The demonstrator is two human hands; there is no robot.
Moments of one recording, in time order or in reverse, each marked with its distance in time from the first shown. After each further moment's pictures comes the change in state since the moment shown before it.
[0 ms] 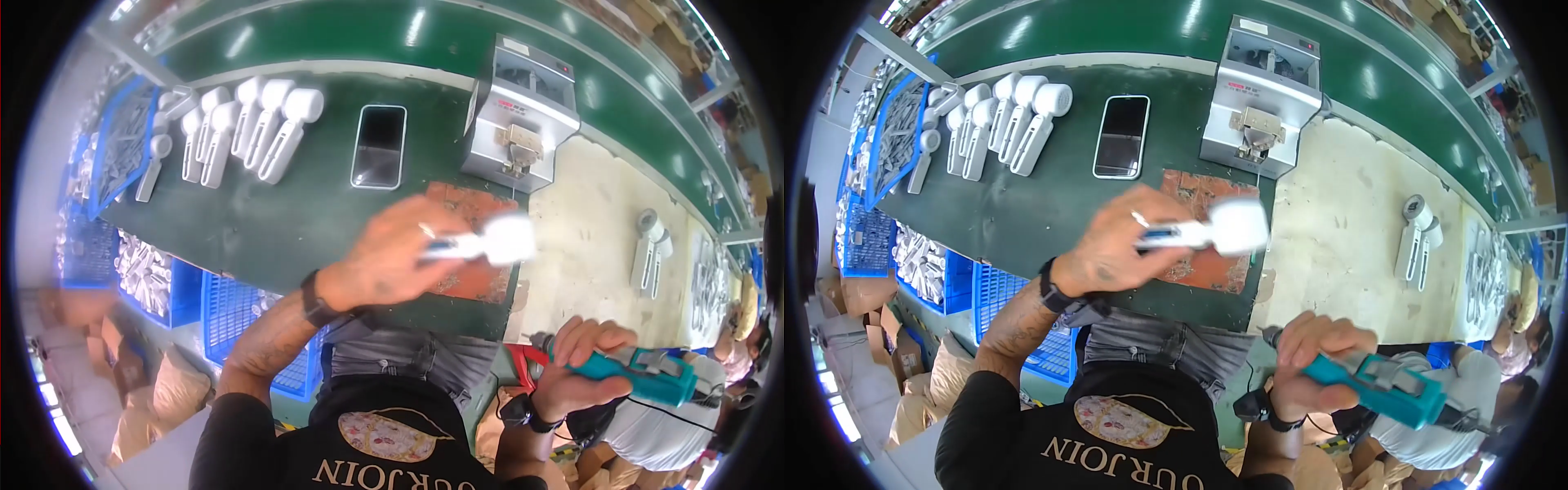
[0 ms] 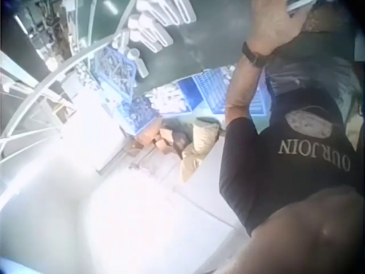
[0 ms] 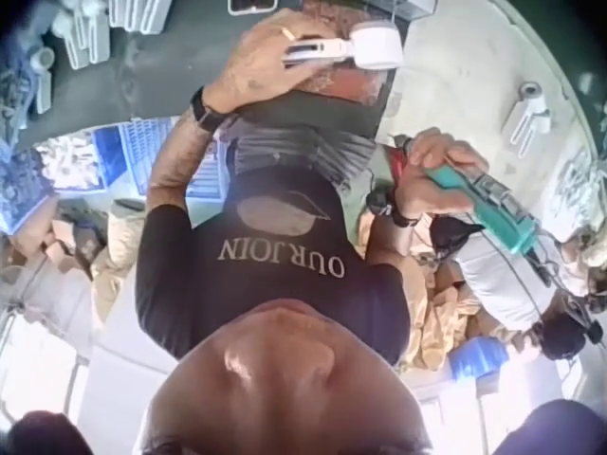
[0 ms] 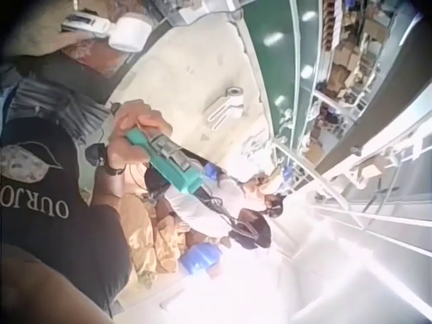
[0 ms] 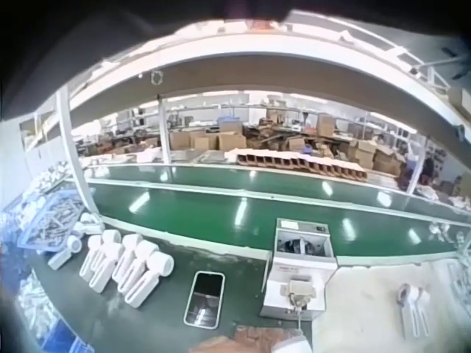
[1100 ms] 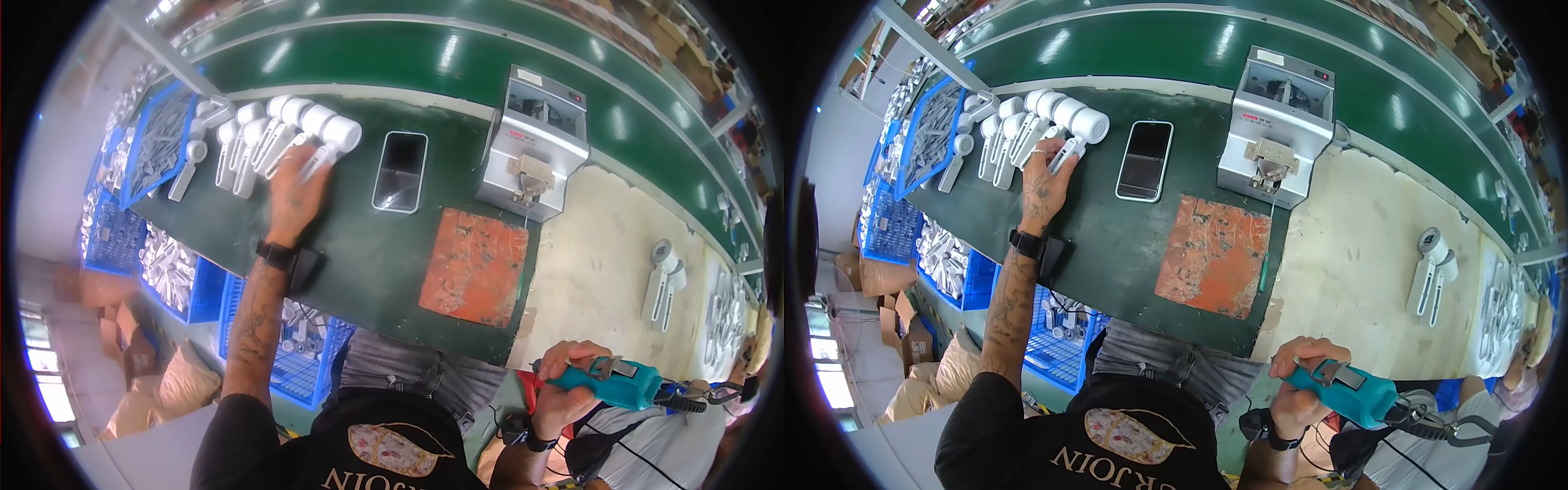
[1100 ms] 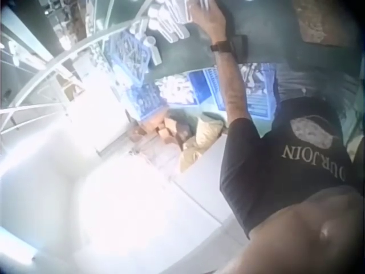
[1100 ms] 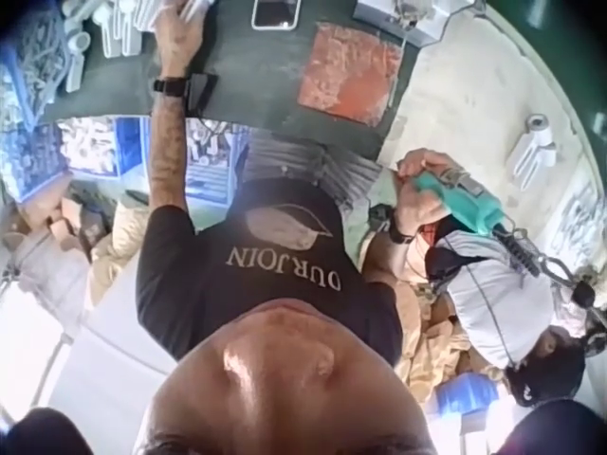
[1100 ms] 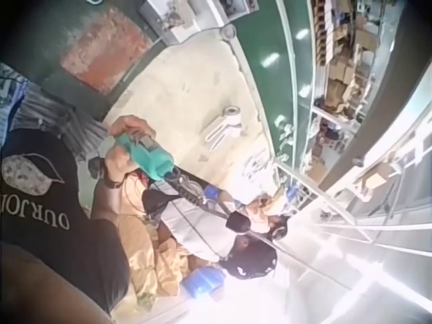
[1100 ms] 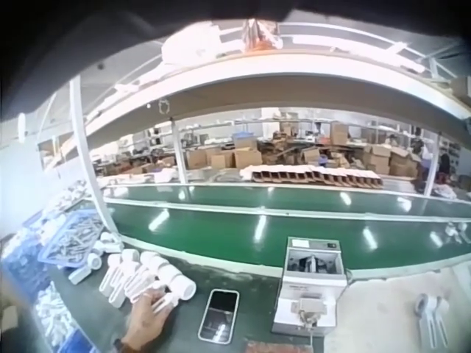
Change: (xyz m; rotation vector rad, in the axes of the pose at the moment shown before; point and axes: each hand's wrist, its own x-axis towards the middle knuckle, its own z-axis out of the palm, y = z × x) left_hand -0.049 -0.131 -0.108 0.582 0.409 -0.521; right_hand -0.008 0.010 -0.025 -0.121 -0.130 0.188
